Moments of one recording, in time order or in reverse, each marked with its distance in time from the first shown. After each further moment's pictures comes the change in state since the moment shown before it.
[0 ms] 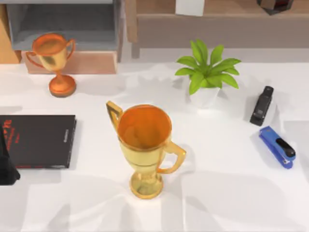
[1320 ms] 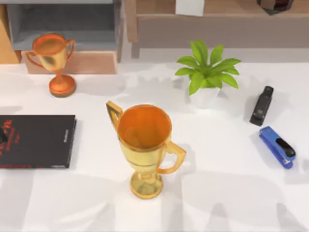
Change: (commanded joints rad) left arm -0.039 0.294 0.235 0.122 -0.032 -0.002; right arm -0.129 -0.509 -0.504 -0.003 -0.135 -0.003
